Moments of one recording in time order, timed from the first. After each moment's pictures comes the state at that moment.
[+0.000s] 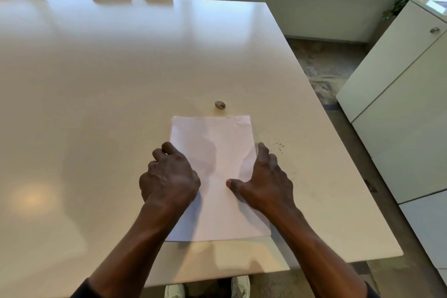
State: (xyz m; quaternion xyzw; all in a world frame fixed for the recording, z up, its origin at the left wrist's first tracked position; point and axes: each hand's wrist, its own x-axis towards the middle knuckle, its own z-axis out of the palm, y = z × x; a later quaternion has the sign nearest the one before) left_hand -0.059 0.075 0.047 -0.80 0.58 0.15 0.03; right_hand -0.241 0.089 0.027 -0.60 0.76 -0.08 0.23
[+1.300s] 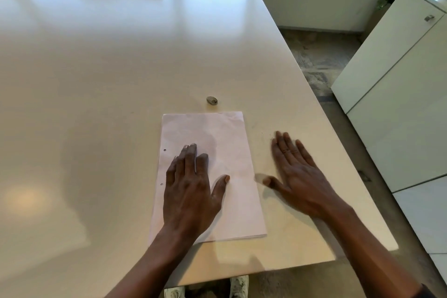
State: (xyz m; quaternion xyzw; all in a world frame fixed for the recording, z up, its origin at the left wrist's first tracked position) left_hand -0.088 0.098 -0.031 -0.64 0.75 0.05 -0.17; right_hand -0.358 0.082 -0.011 -0.79 0.61 0.05 0.10
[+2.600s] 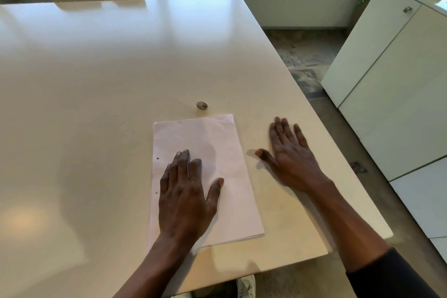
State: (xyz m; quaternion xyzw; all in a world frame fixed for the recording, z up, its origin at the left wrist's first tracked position) left_hand -0.085 0.096 -0.039 -0.64 0.74 0.03 -0.18; right_hand -0.356 0.044 -0.016 -0.73 0.68 0.03 0.07
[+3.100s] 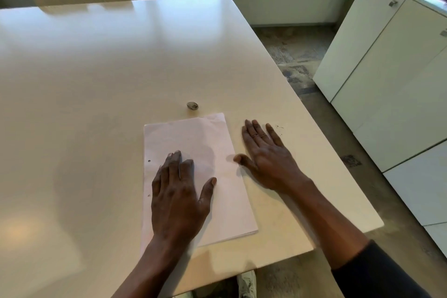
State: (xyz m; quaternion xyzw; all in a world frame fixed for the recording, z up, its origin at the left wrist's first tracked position) left_hand -0.086 0.097 -0.034 -0.64 0.74 0.04 -0.18; right_hand -0.329 0.047 -0.021 -0.78 0.63 0.00 0.08
